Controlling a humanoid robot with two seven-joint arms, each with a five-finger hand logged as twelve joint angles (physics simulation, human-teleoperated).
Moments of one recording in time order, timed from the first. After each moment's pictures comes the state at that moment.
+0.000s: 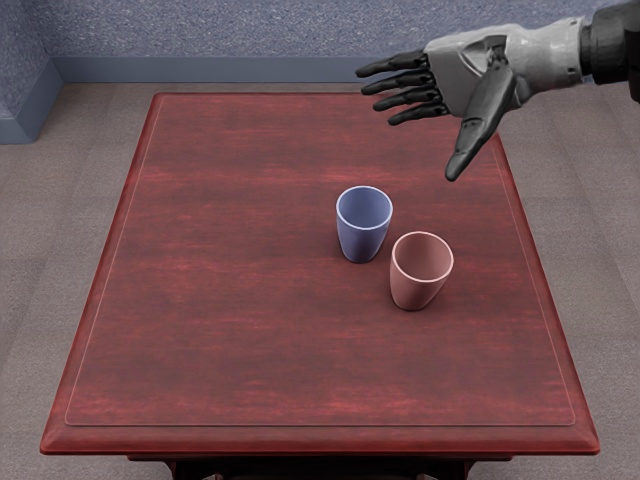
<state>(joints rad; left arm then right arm) -0.07 0.00 0.06 -0.29 -0.18 0.07 -0.03 1.40 -0.76 0.38 1.27 0.03 0.61 -0.61</state>
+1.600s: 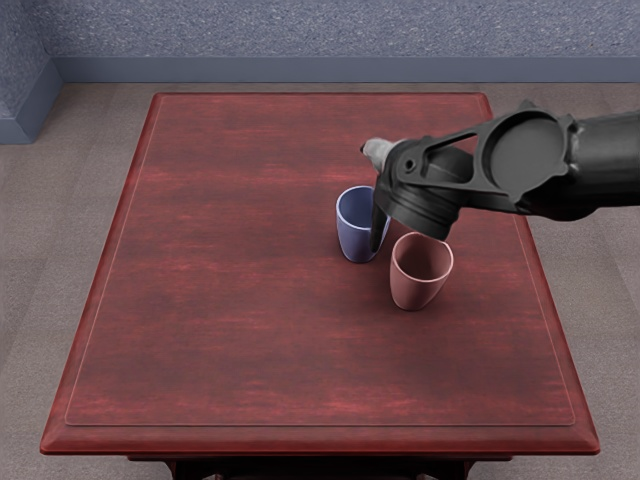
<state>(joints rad) -0.07 0.00 0.06 -0.29 -0.18 0.07 -0.03 1.79 -0.13 -0.55 1.33 -0.10 -0.44 -0.61</state>
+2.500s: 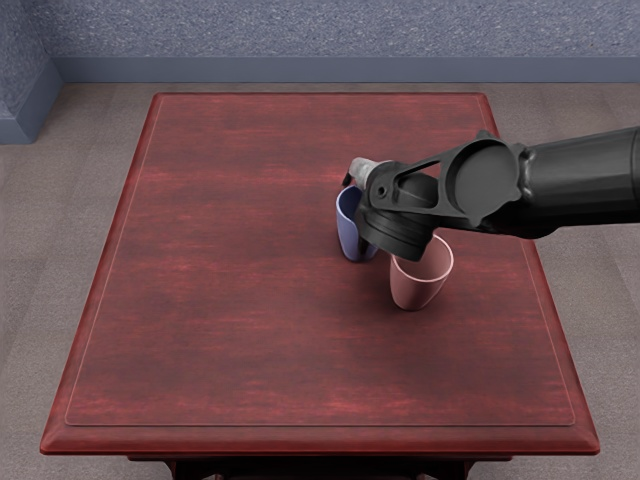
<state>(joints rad) -0.07 0.00 0.06 -0.29 -0.18 0.07 -0.03 1.74 -0.03 -0.57 1.26 -0.10 -0.46 -0.61</state>
